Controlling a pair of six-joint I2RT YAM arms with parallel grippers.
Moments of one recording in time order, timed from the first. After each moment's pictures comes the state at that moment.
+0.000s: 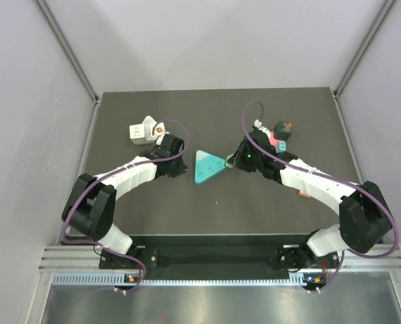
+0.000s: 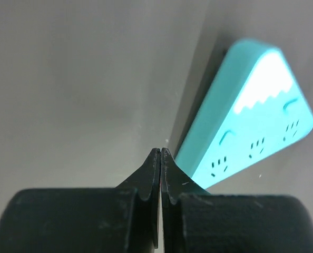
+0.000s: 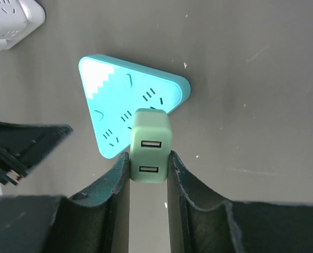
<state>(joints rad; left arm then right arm) -0.49 1.55 0.95 -0.34 -0.14 -0.85 0.64 1.42 0.93 -0.22 0.10 0.86</state>
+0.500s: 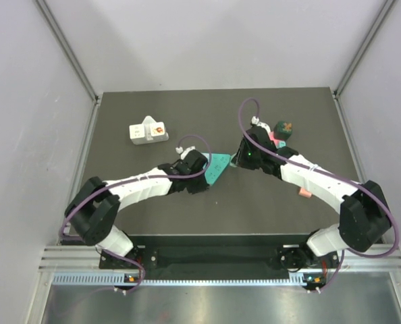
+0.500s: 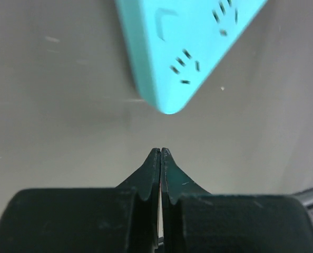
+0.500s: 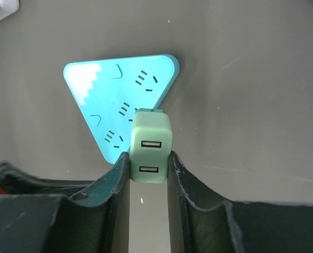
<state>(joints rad) -0.79 1.57 0.90 -0.28 -0.05 -1.00 0.63 1.42 1.00 -0.35 0.14 0.74</state>
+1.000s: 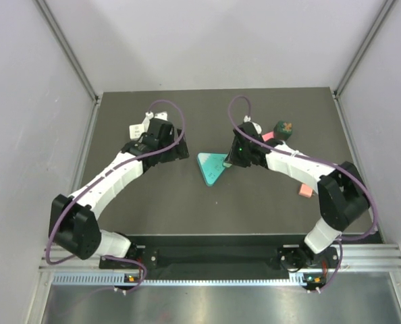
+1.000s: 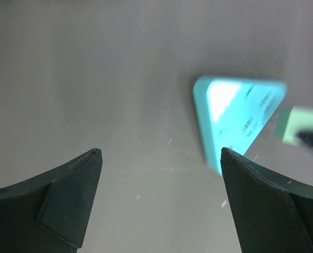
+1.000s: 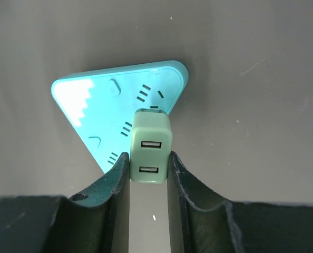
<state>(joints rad) -0.47 1.38 1.10 -0.50 -0.17 -0.58 0.62 1.63 1.14 -0.38 0.10 0.79</state>
